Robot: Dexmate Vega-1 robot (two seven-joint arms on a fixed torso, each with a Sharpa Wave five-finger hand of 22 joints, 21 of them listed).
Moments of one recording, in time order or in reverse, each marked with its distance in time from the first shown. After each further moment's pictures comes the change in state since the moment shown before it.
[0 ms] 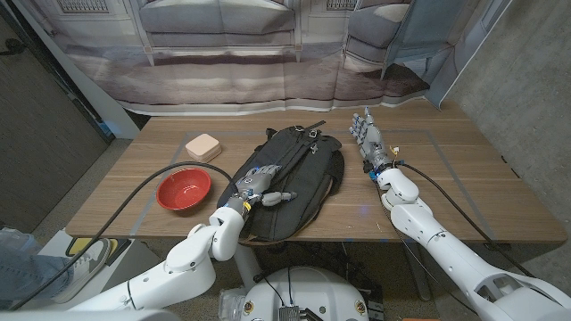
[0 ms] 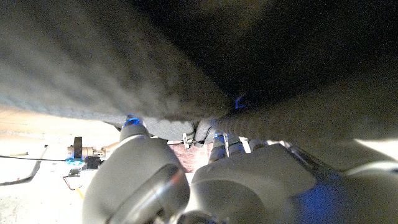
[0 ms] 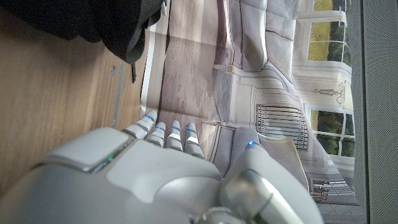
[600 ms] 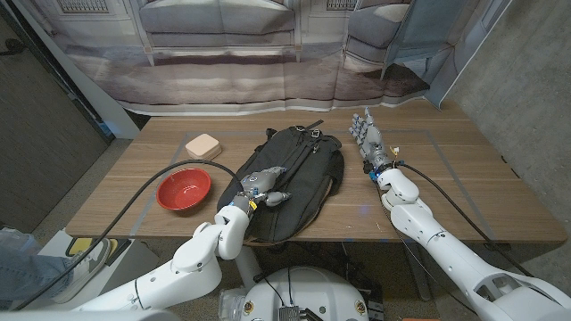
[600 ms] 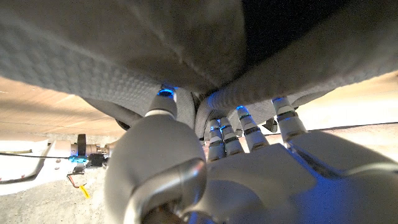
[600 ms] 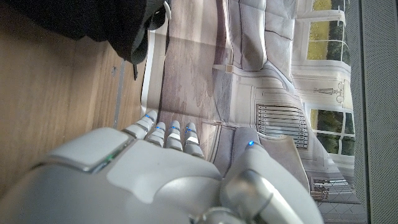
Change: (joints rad) left arm -0.020 -0.020 0.030 0.006 0.034 0.022 -0.019; left_hand 0.410 0.139 0.138 -0.065 -0.070 0.105 -0.015 0.008 0.005 0.141 -0.058 0.015 0.008 0.224 -0.054 0.032 0.016 0.325 0.022 0.117 0.002; right arm 0.001 0.002 0.001 0.007 0.007 0.007 0.010; right_hand 0.000 0.000 -0.004 -0.004 0.000 0.000 0.000 0.000 0.005 0.000 0.000 0.000 0.000 0.000 0.000 0.000 0.000 0.000 0.000 0.000 0.000
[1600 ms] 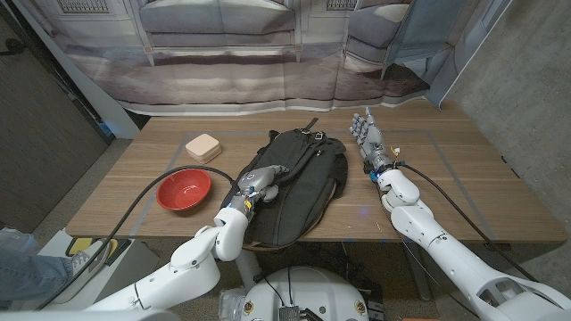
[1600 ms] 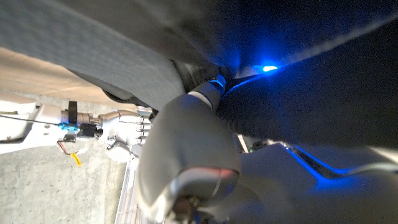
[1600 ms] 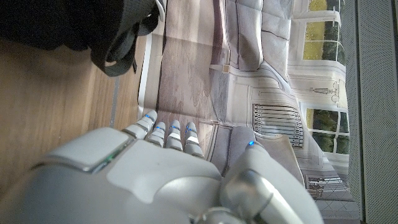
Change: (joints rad) left arm 0.050 -0.042 -0.070 0.055 -0.133 -0.158 0.187; left_hand 0.482 0.088 0.204 -0.017 -0.115 0.287 0.015 0.083 0.035 0.257 0.014 0.088 0.058 0.347 -0.023 0.126 0.150 0.306 -0.097 0.176 0.000; right arm -0.024 -0.008 0.004 -0.040 -0.002 -0.002 -0.016; right_hand 0.000 0.000 0.000 0.000 0.000 0.004 -0.004 0.000 0.000 0.005 0.005 0.000 0.000 0.004 -0.004 0.000 0.000 0.000 0.000 0.000 0.000
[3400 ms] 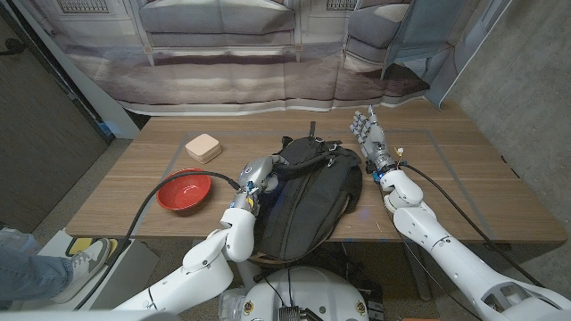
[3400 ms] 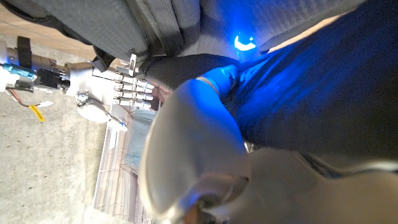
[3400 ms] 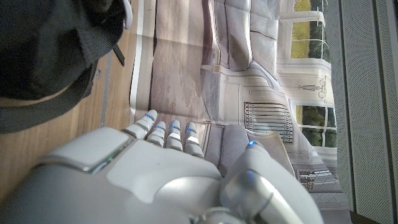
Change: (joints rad) left arm 0.020 -0.103 -0.020 -0.007 -0.025 0.012 0.208; left_hand 0.150 -0.085 0.087 0.010 0.224 0.238 0.014 0.108 0.097 0.237 0.023 0.114 0.267 0.191 0.023 0.169 0.225 0.239 -0.217 0.372 0.059; right arm -0.029 -0.015 0.017 -0.043 0.033 0.017 0.034; right_hand 0.000 0.000 -0.003 -0.003 0.000 0.005 0.006 0.000 0.000 0.004 -0.004 0.000 0.000 0.007 0.008 0.000 0.000 0.004 -0.004 0.000 0.000
